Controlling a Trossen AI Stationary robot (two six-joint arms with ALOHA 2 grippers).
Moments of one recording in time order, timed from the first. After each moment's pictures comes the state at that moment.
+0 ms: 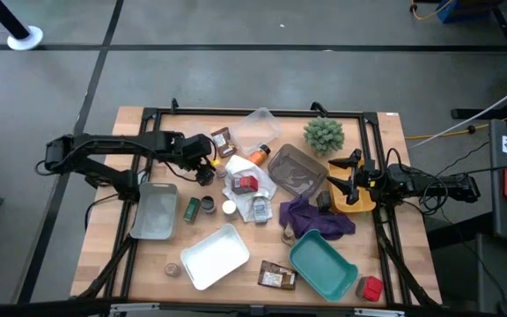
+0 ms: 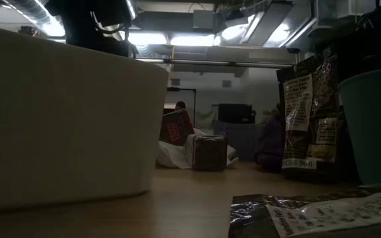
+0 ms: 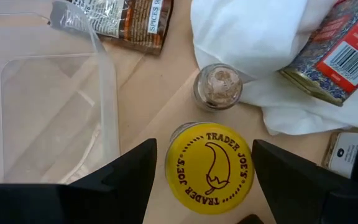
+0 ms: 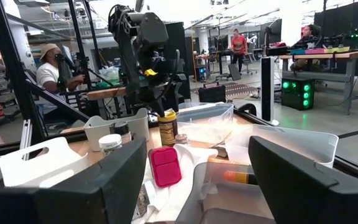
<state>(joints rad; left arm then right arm) 0.22 1.25 0.89 -0.81 -0.16 -0.46 0.05 0.01 0.03 0.09 0.25 0.10</state>
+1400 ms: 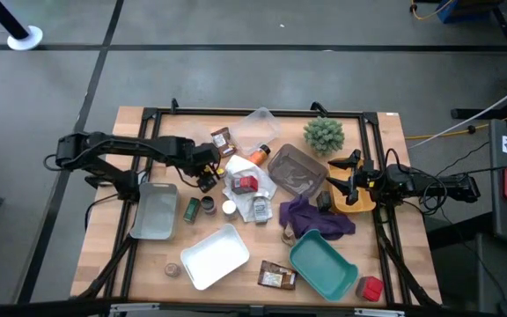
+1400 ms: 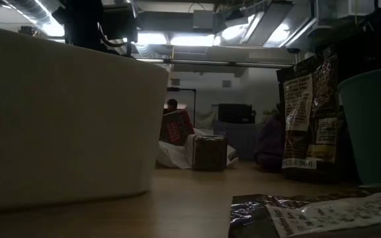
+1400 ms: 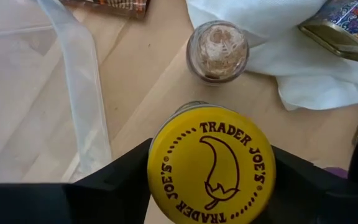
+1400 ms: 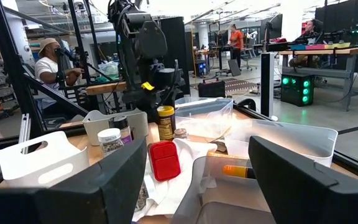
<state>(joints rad) 0.18 1.37 0.89 -0.82 -0.16 -0.44 0.05 0.01 0.03 0.07 0.25 0.10</state>
